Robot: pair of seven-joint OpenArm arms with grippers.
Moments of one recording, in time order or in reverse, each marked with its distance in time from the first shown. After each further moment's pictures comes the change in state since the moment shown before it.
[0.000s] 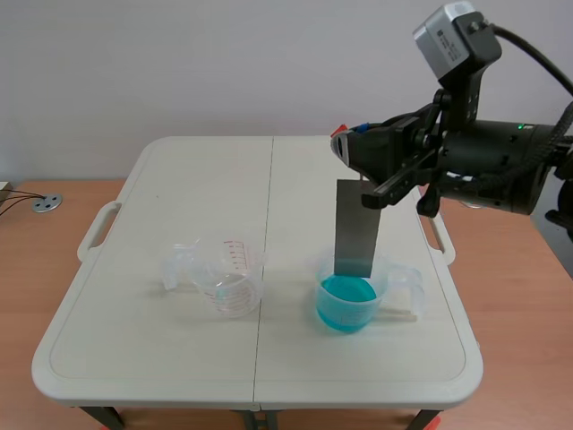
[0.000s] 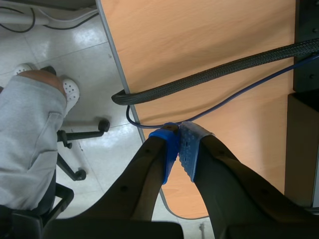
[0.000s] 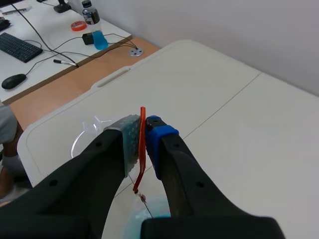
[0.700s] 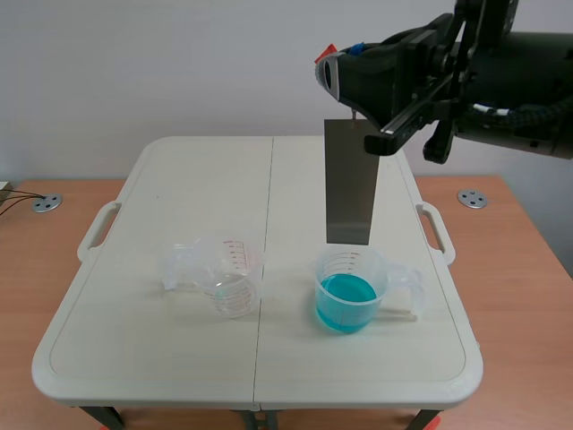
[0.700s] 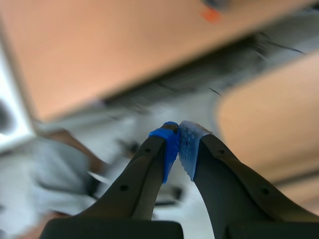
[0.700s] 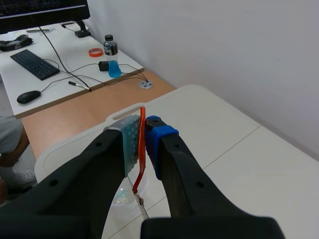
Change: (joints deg) left arm 0.1 -10.9 -13.7 18.9 0.0 0.6 -3.3; right arm -0.7 0.0 1.3 13.4 6.6 0.0 -5.7
